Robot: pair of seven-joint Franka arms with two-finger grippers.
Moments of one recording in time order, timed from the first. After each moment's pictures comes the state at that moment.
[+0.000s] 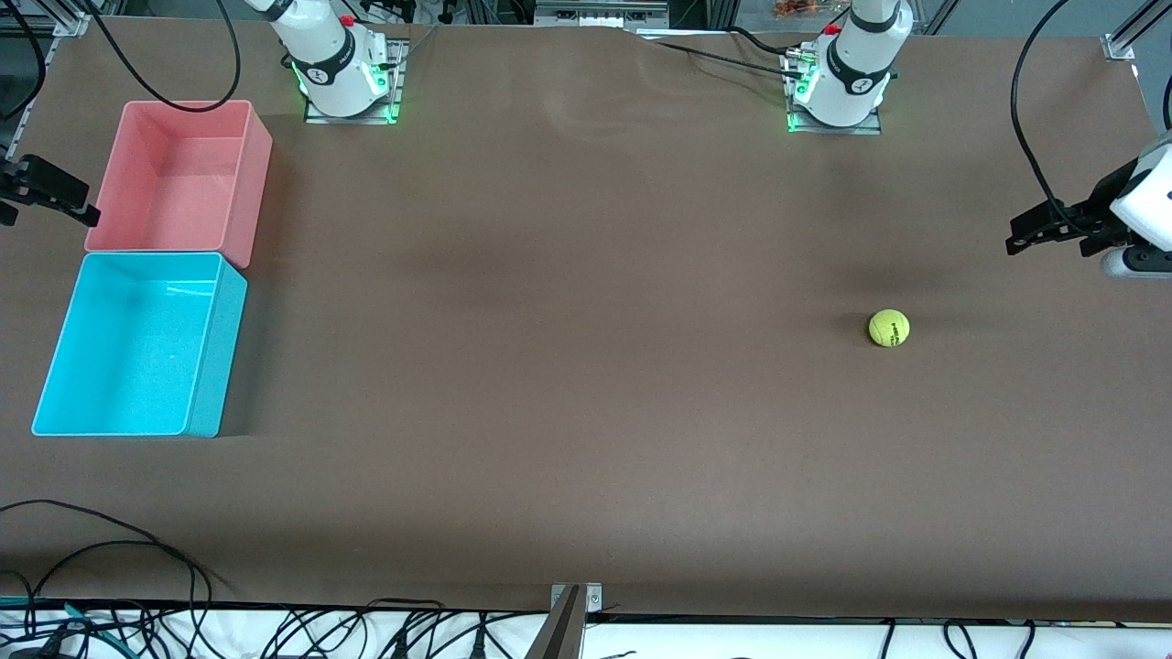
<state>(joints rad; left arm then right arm) 0.04 -0.02 0.07 -1.81 0.01 1.72 0.11 0.00 -0.01 -0.12 -1.61 0.00 1.61 -0.12</state>
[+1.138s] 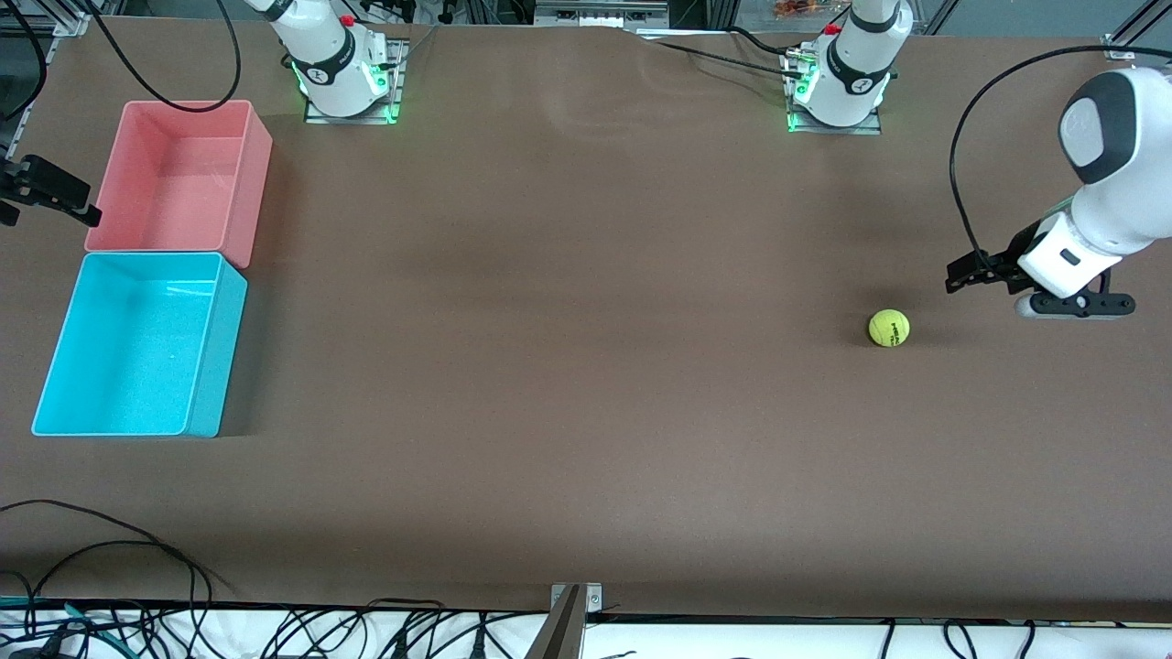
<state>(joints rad) 0.05 0.04 0.06 -2.08 -0.02 2.08 0.11 0.00 -0.01 -0.12 -1.61 0.00 1.61 -0.12</state>
